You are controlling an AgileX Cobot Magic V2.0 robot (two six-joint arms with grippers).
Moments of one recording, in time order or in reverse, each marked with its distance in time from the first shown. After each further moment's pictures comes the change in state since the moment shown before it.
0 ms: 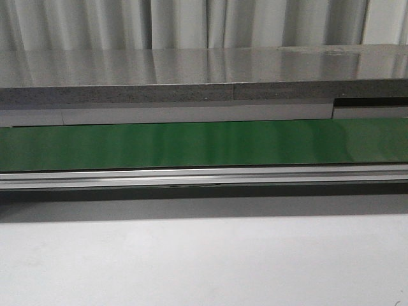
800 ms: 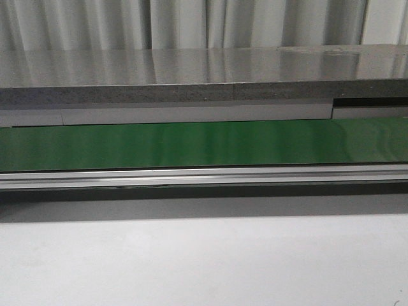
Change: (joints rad) left arm 0.000 0.000 0.000 0.000 0.000 0.000; right arm 0.180 -0.290 -0.004 0.043 -0.099 0.061
